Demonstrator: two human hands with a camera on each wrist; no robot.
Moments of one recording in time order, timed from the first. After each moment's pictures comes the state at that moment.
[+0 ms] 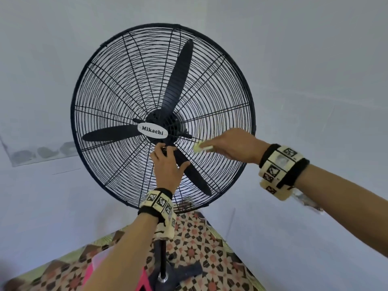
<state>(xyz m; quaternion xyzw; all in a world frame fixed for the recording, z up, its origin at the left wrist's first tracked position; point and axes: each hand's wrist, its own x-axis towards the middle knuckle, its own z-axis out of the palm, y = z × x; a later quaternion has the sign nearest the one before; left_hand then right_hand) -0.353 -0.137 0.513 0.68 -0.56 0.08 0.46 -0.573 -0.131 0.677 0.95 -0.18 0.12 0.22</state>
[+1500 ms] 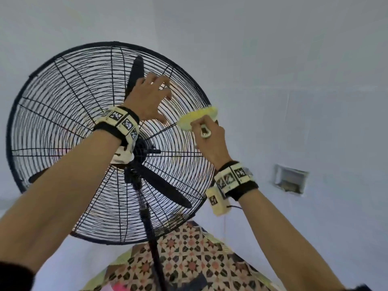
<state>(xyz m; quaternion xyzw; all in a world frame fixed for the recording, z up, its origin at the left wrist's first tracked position) -0.367 -0.214 0.781 0.49 -0.79 0.34 0.10 -0.574 -0.159 0.657 0.67 -0.39 0.62 -0.11</state>
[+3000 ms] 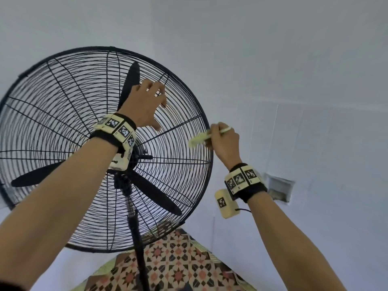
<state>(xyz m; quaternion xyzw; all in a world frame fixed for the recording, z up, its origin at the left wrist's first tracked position) -0.373 -0.201 0.780 0.52 -0.78 0.33 0.12 -0.626 -0.174 0.670 0.61 -0.50 0.60 -0.15</state>
